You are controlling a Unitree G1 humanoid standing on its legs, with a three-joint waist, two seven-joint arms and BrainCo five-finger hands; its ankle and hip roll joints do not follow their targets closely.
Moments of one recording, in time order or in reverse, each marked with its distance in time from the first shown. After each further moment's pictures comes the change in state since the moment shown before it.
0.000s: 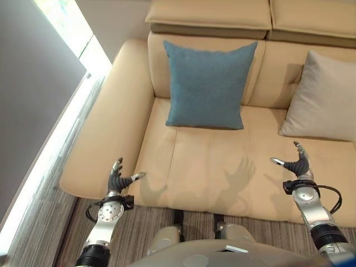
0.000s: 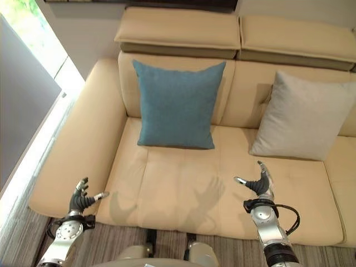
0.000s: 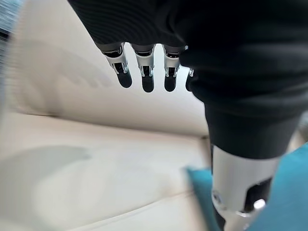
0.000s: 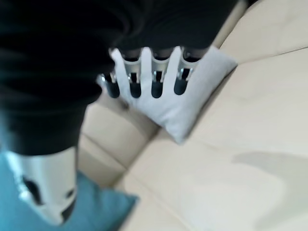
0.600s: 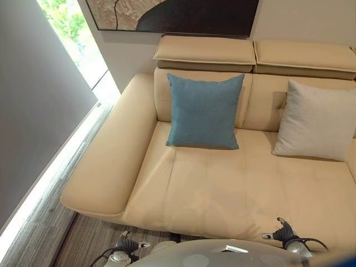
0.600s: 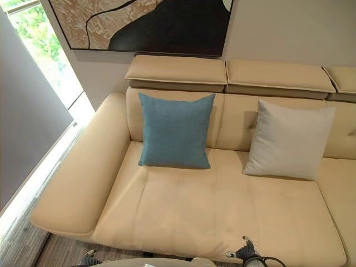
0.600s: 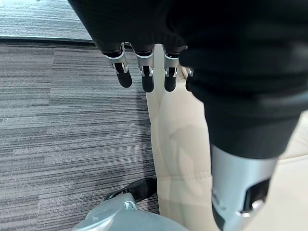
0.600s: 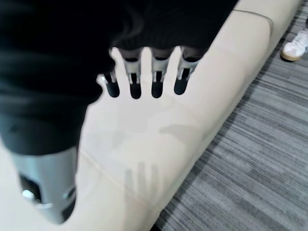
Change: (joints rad) left arm -0.057 -0.109 -0.047 0.598 0.150 0.047 -0.023; right arm 0.049 0.109 0.150 0.552 -0.094 0.007 0.080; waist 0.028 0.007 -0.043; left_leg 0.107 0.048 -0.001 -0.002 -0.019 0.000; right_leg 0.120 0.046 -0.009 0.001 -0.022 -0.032
